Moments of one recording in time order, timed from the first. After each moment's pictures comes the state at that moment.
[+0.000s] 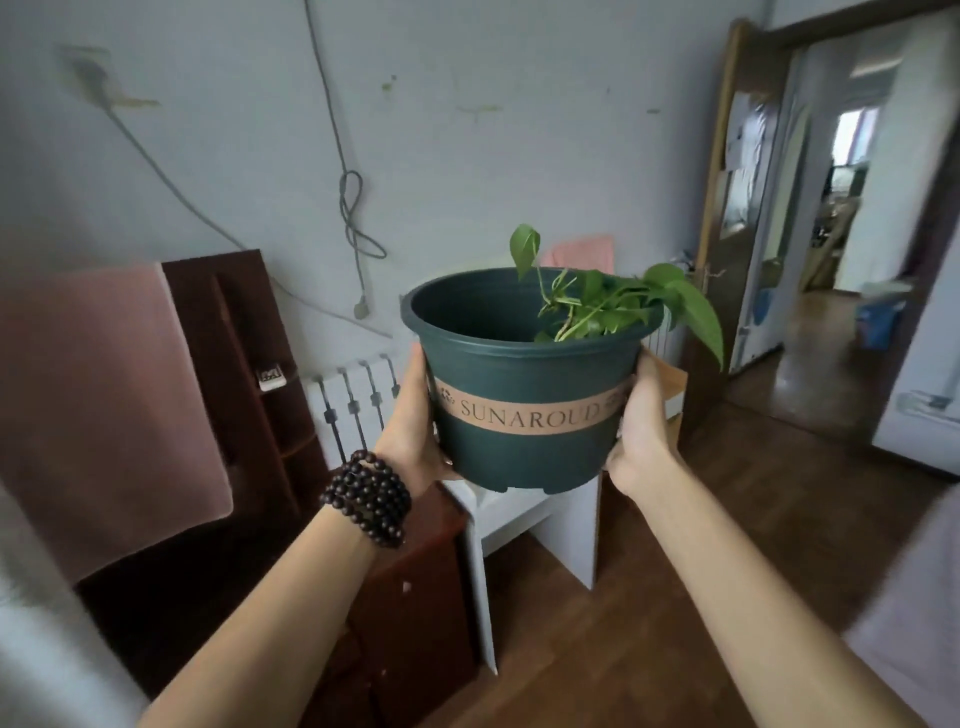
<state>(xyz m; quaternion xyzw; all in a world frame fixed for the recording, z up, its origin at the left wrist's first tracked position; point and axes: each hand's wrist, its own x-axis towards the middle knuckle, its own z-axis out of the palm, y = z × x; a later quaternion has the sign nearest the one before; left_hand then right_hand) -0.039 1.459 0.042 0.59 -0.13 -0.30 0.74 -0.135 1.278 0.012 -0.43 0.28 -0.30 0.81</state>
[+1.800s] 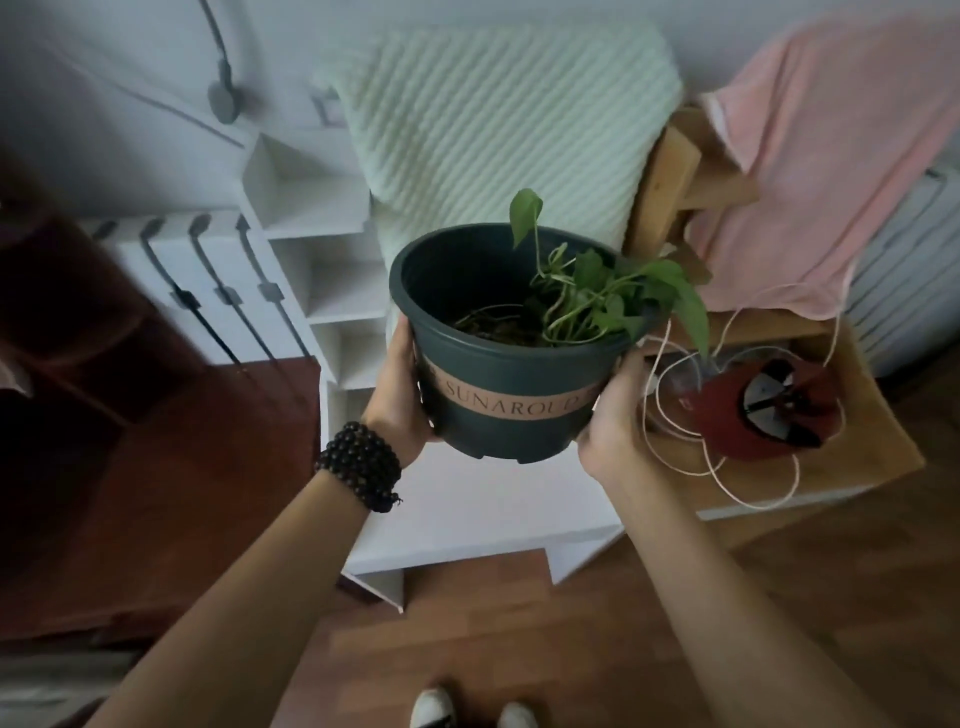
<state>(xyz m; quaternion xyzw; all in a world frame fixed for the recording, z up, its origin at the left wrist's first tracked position) 0.441 0.988 -0.168 0.56 0.17 -0.23 0.78 0.412 0.794 -0.192 -0.50 0.30 -0.04 0.81</state>
